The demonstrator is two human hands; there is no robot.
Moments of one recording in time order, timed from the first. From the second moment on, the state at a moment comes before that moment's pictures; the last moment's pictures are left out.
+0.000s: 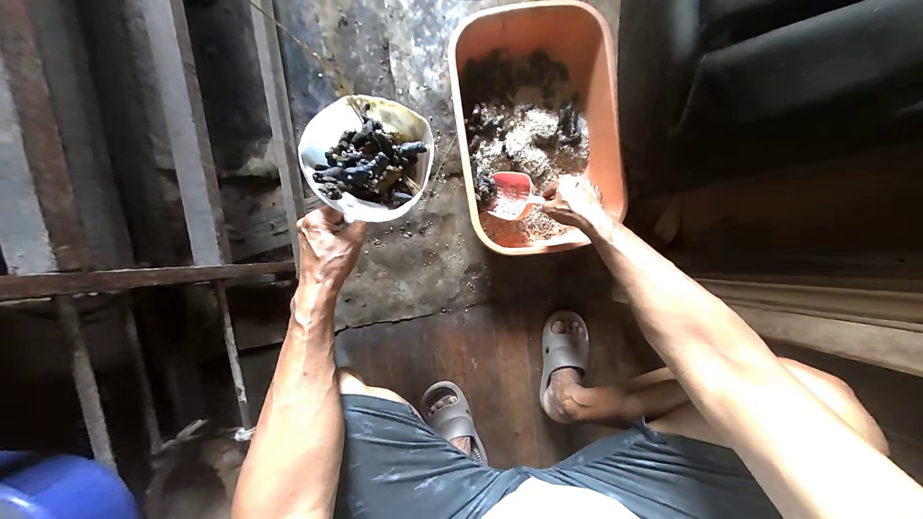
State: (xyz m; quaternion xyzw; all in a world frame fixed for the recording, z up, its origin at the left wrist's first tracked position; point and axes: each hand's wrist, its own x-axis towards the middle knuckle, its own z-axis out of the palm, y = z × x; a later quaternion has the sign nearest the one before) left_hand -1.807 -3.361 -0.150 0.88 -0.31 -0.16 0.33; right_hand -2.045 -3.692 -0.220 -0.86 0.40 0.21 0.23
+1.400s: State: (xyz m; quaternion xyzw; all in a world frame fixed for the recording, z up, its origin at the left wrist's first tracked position) left_hand -1.804 -3.372 -0.156 0.86 -0.33 -0.17 0.35; right_hand -2.057 -3.640 -0.265 -0.75 0.51 0.11 0.41
